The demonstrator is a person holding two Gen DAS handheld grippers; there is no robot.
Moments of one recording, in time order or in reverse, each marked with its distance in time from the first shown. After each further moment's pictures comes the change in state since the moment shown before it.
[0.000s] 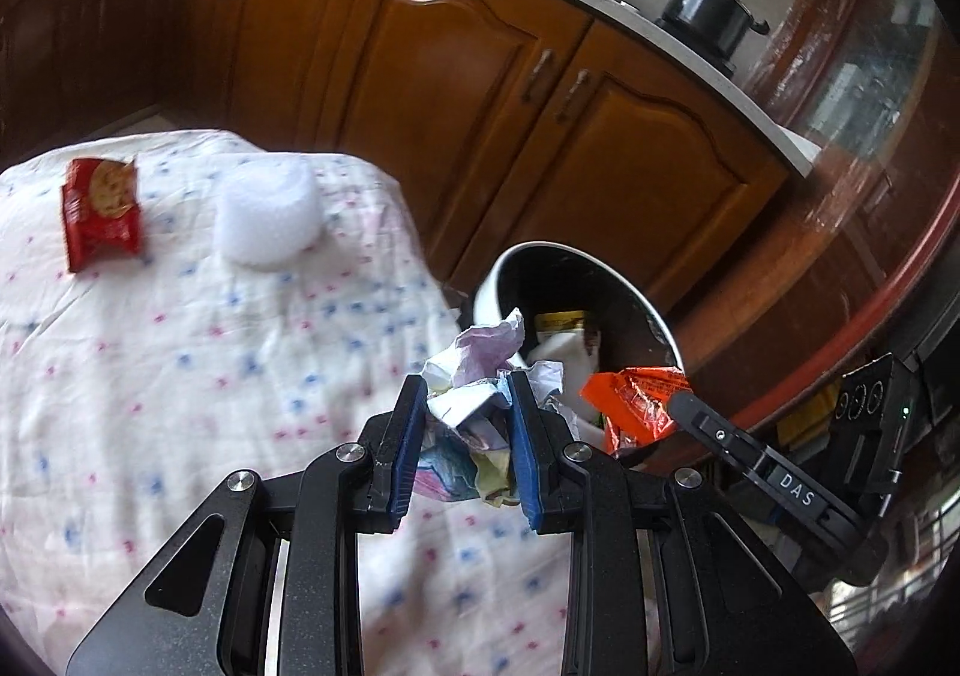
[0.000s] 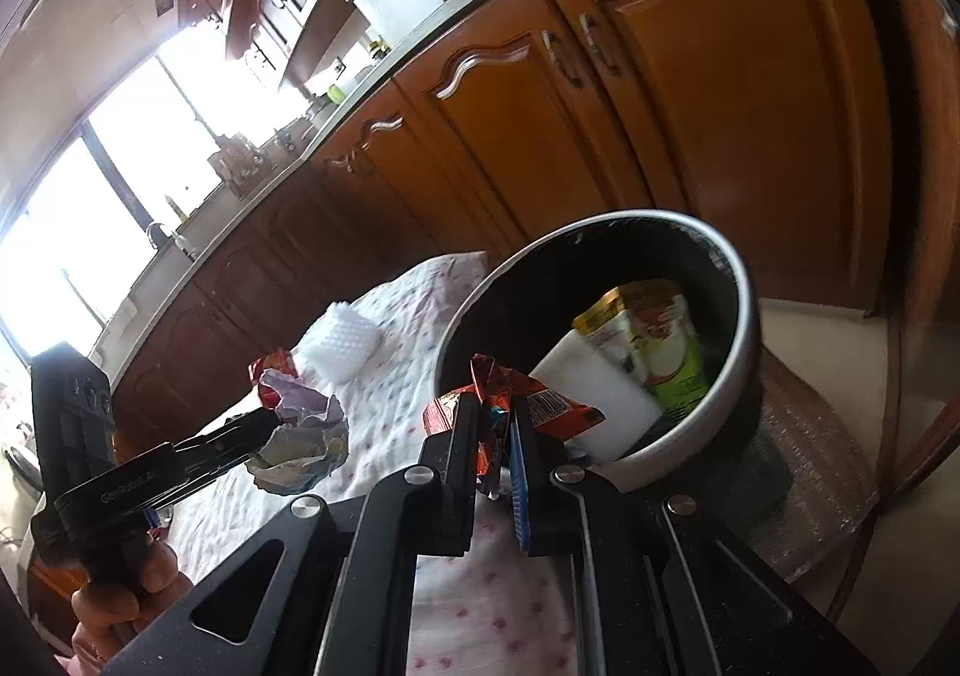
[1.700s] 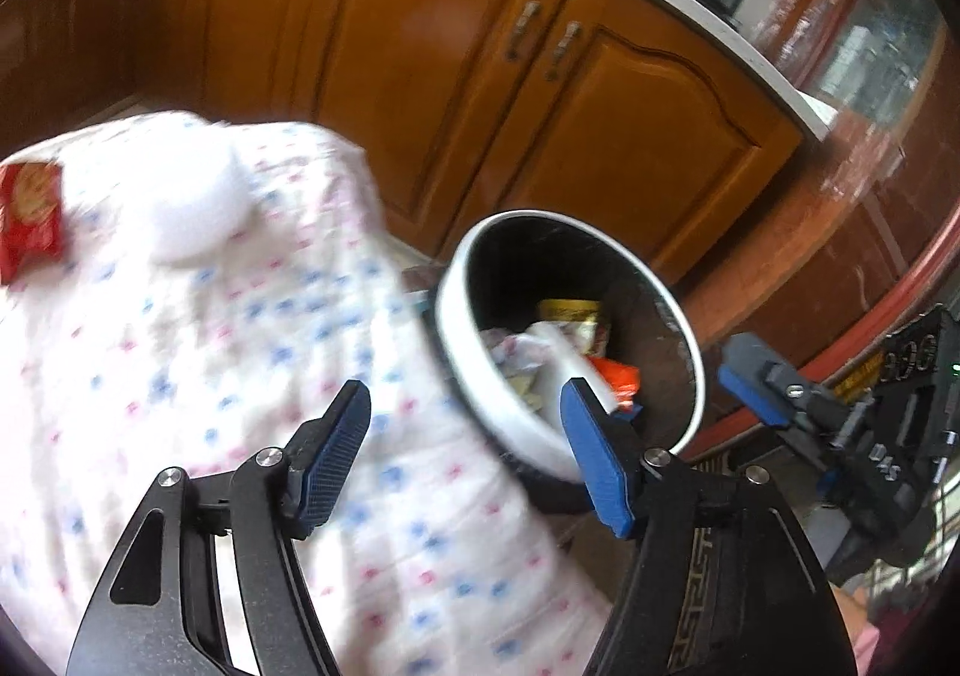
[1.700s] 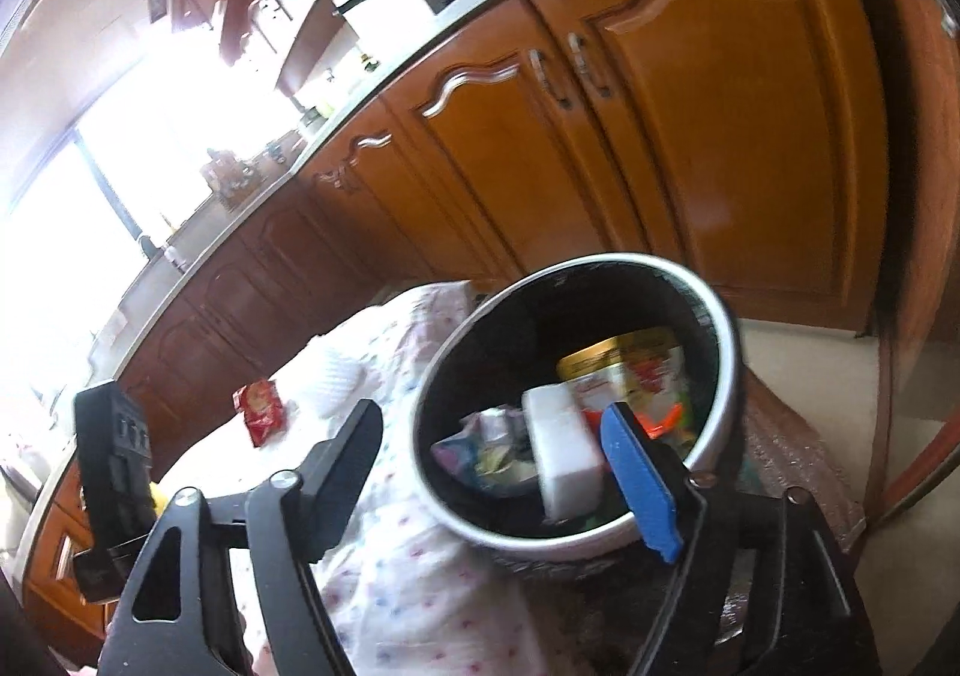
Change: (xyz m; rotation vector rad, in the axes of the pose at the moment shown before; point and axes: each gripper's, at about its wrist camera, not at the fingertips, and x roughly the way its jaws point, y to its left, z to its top) left arm 0.052 -0.014 0.003 0.014 0.073 0.016; right arm 0.009 0.001 0.019 -0.009 -0.015 -0.009
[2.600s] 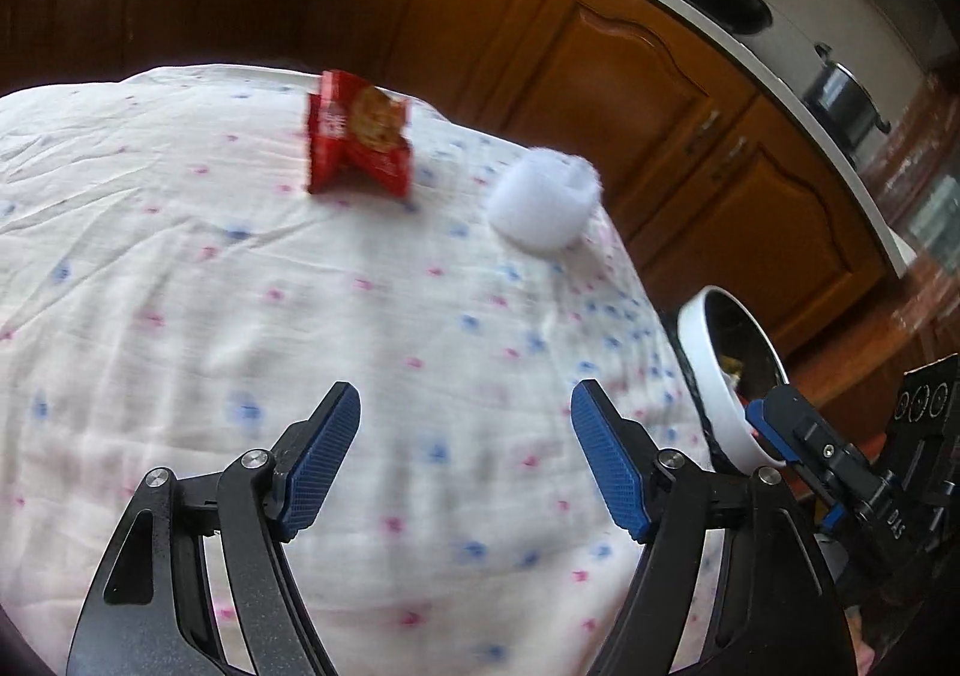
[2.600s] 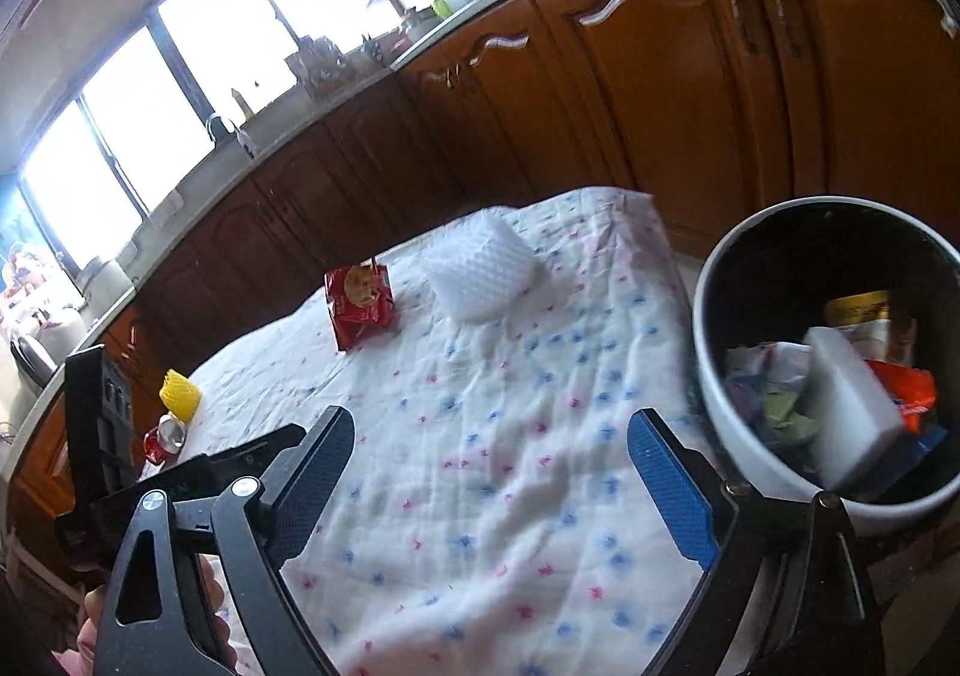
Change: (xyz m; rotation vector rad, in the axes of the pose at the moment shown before) left arm -0.087 0.153 -0.040 -0.272 -0.108 0.173; right arm 0.078 0.125 -0.046 -0.202 0.174 0.132
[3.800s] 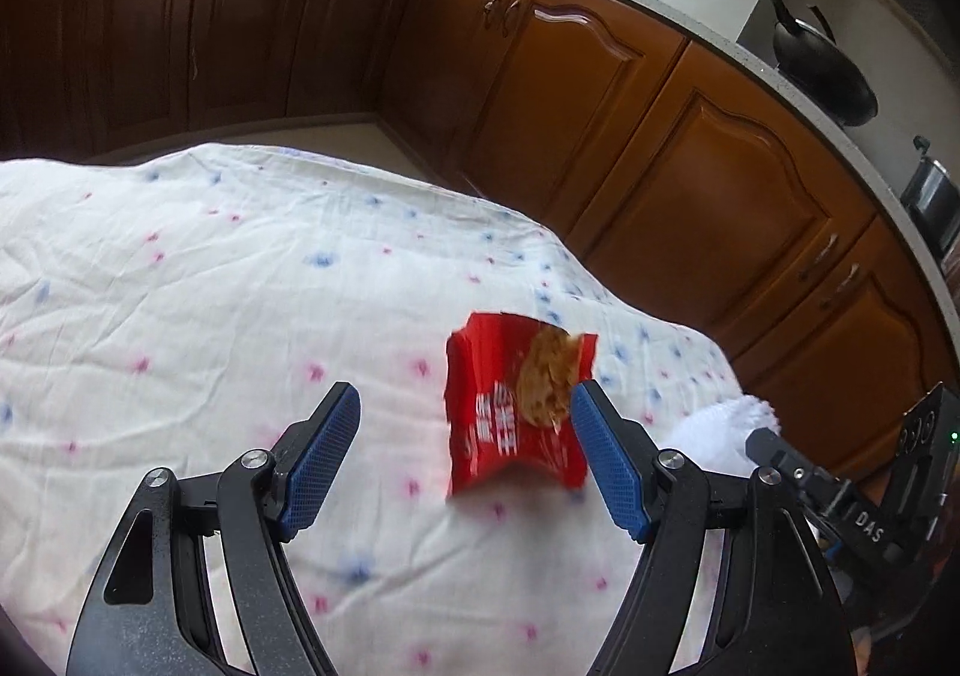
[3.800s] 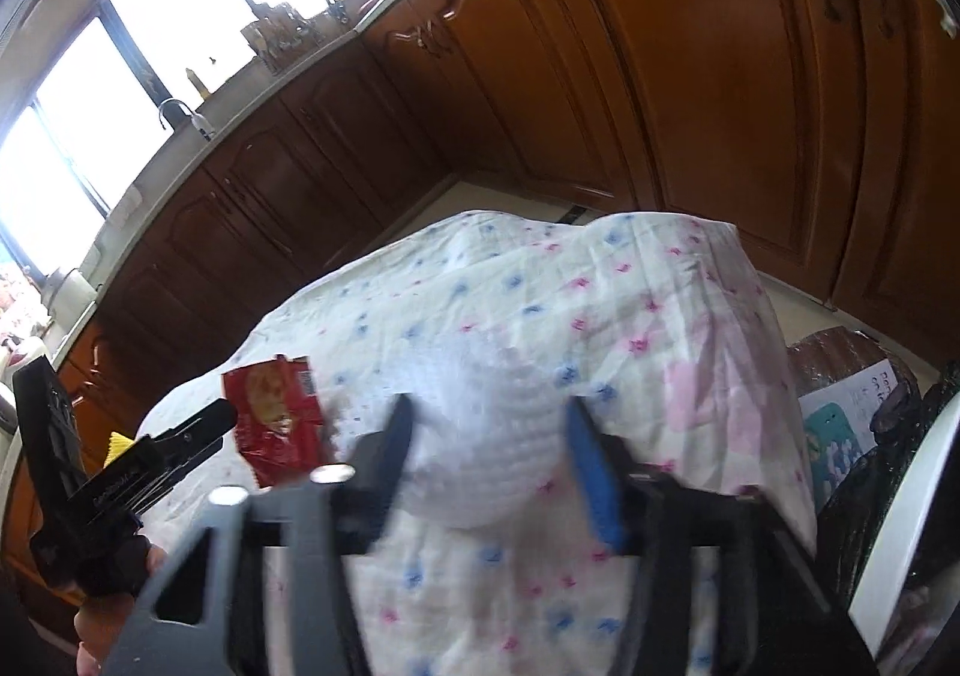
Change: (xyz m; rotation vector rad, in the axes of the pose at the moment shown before) left arm 0.067 0.064 0.129 -0.063 -0.130 0.164; right arm 0.141 -0.012 0.088 0.039 0.081 -0.048
